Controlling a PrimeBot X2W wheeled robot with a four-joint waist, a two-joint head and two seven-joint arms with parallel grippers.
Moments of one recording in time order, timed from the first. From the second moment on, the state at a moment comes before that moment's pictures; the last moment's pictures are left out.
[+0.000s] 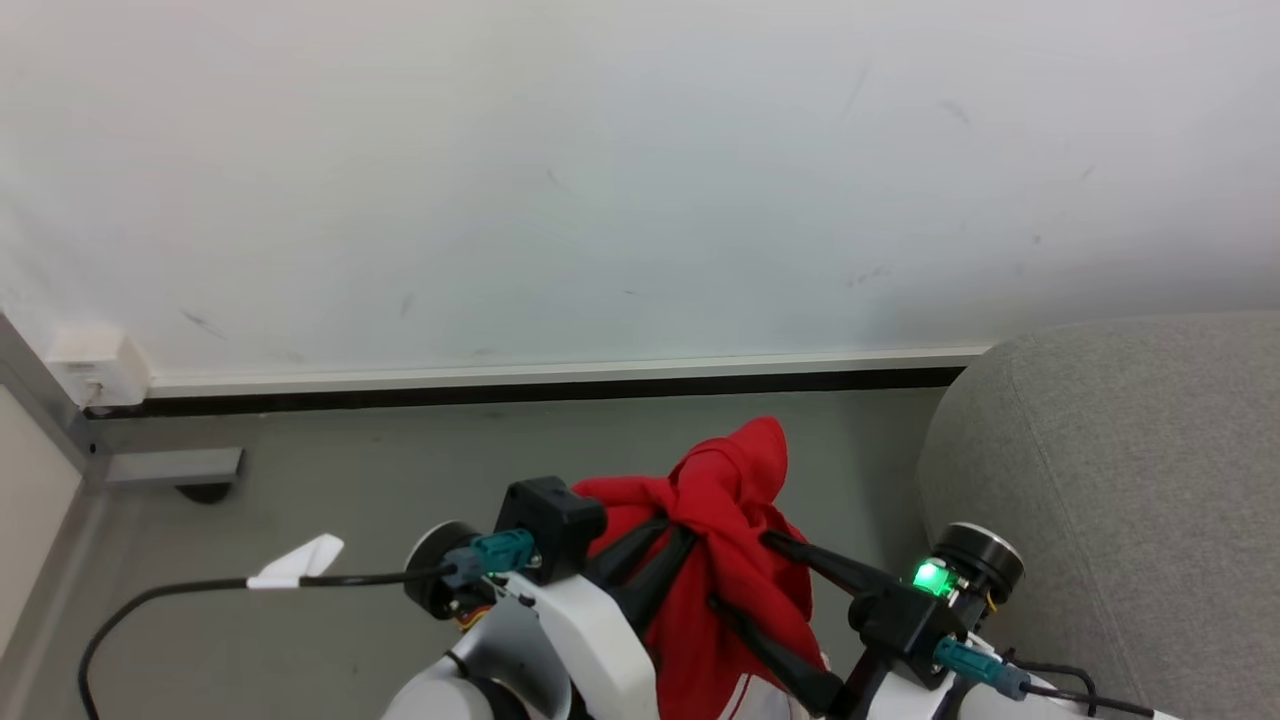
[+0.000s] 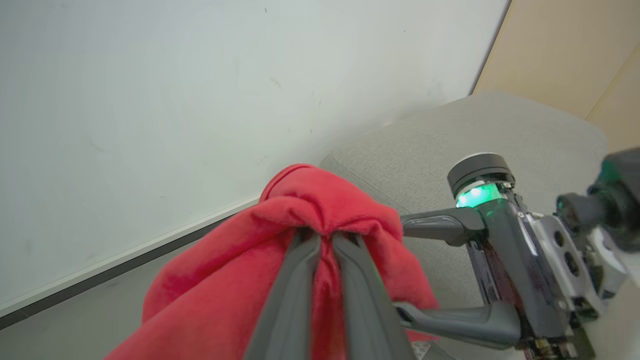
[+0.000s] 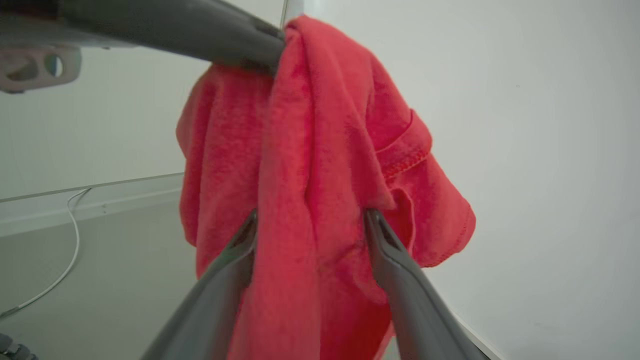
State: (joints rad) left arm -0.29 0.18 -0.53 -0.12 -0.38 -0.06 0.33; right arm -0.53 -0.34 1.01 0.32 0.45 0.13 -0.25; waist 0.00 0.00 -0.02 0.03
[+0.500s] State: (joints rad) left arm -0.28 0.17 -0.54 -0.09 -0.41 -0.06 0.31; right arm -0.56 -0.26 0.95 0.41 0.68 0.13 -0.26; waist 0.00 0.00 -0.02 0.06
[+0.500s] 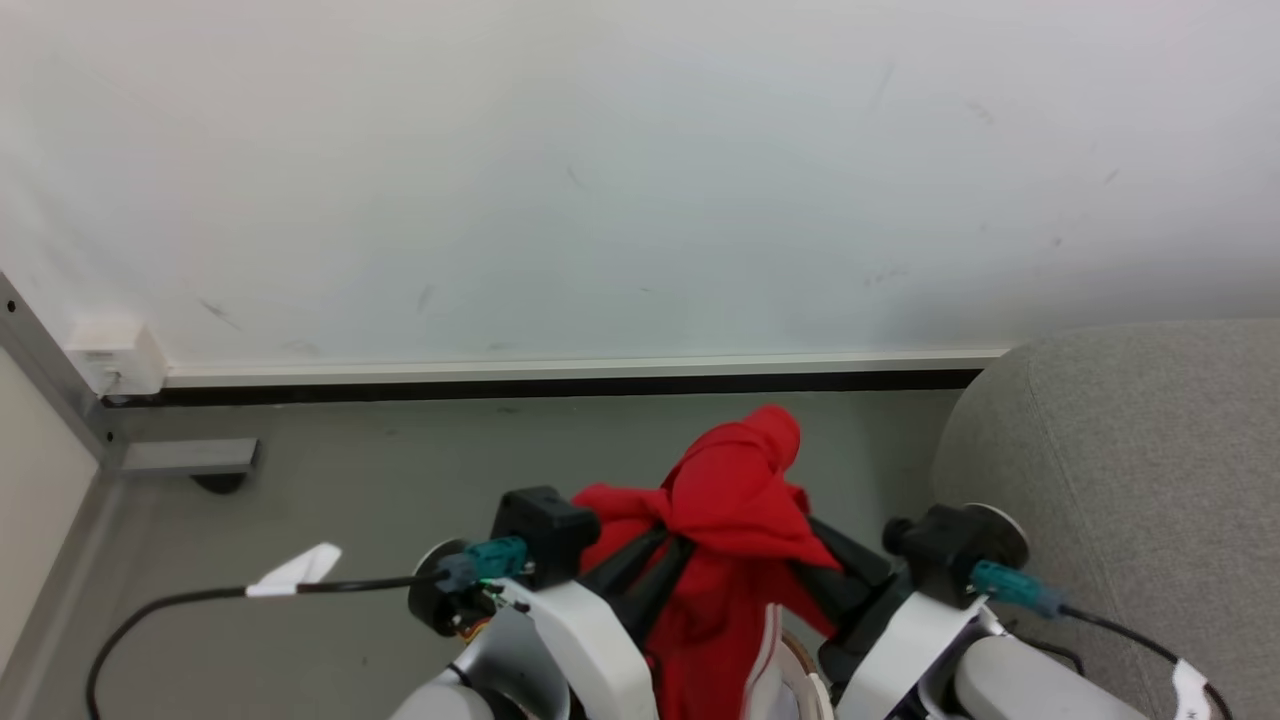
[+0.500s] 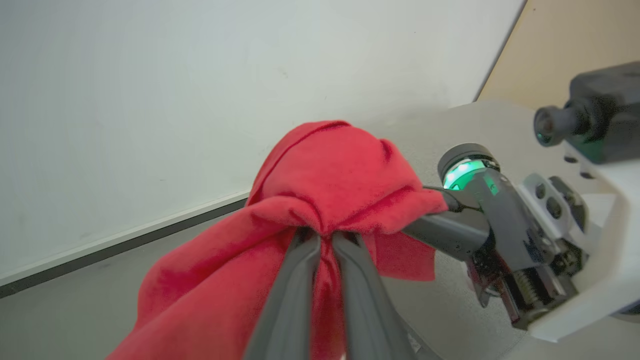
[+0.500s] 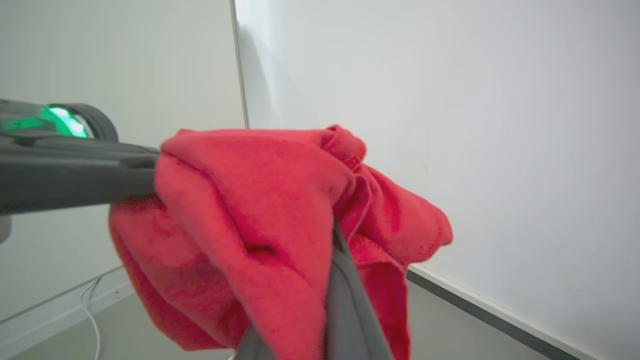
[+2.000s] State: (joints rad) left arm -0.46 0.07 -0.69 0.15 -0.30 -0.08 -0.01; right arm -0.64 -0.52 0.35 0.33 0.70 0.13 -0.26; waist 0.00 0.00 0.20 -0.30
